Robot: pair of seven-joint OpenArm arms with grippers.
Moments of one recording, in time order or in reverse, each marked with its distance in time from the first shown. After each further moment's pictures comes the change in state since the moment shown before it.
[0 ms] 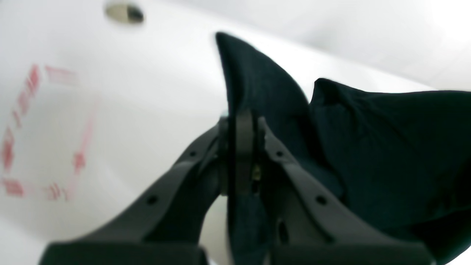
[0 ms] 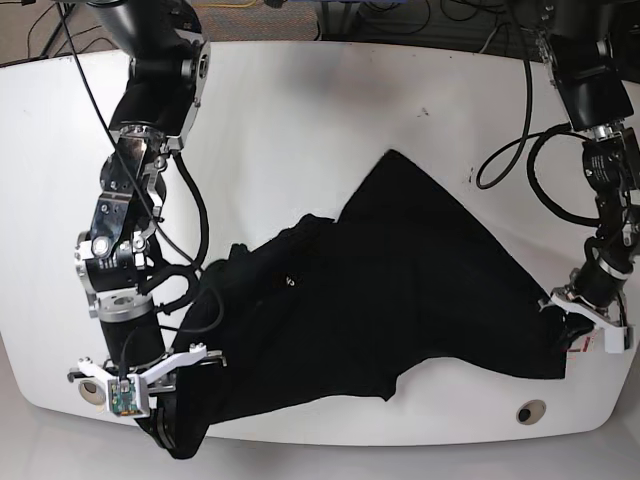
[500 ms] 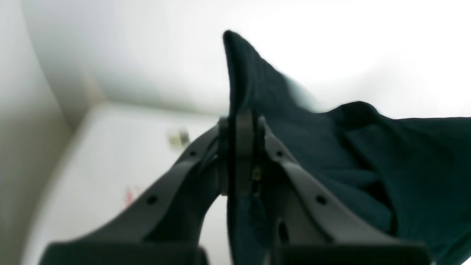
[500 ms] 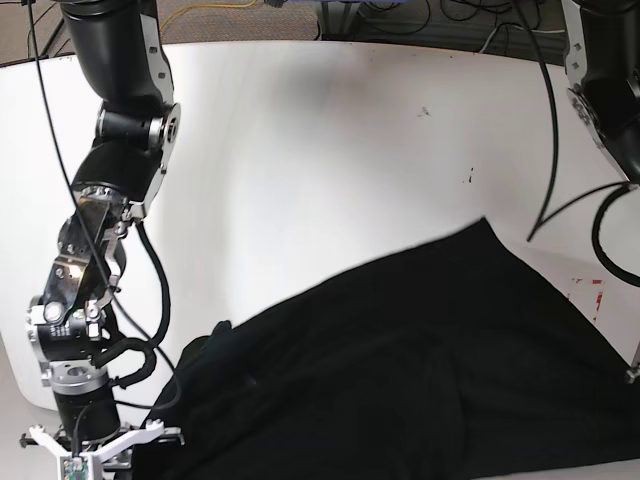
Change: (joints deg) left arm -17.0 -7.7 -8.3 2.3 -0.6 0.1 7.9; right arm 16.5 6.2 0.0 -6.2 0.9 0.0 -4.7
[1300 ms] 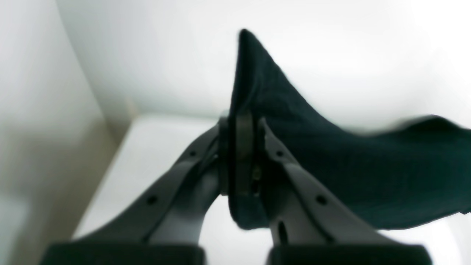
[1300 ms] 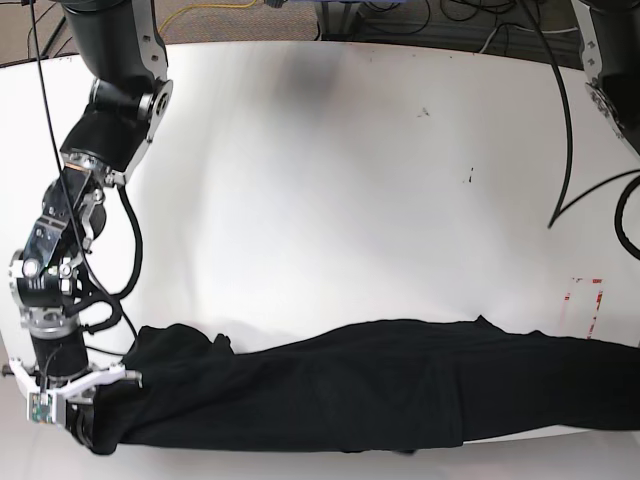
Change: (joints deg) left arm 8.2 -2.8 -4.8 1.0 -0.7 -1.1 1.9; right arm -13.0 2.3 10.3 -0.3 4.4 2.4 -0.1
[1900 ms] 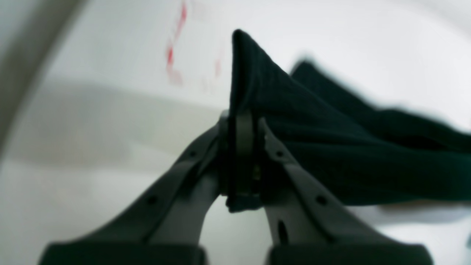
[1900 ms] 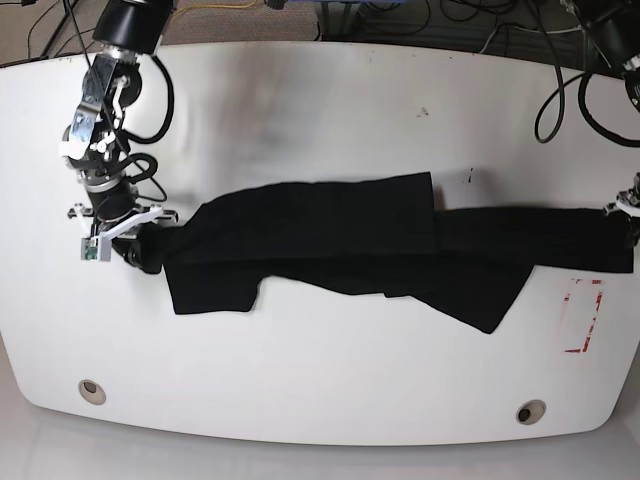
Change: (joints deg) left arm 30.5 6.1 -9.6 0.4 1.7 -7.6 -0.2; right arm -32.0 -3.7 4.4 -6.4 11.3 0.8 7.6
